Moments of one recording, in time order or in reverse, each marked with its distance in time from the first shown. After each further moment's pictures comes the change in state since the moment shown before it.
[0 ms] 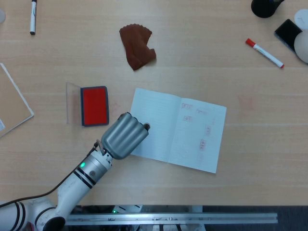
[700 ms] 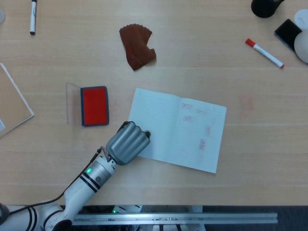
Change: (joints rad) left arm 0.056 -0.136 0.028 0.220 0.064 -0.005 0.010; right arm -0.011 0.006 -0.001 0.002 -0.002 0.012 0.008
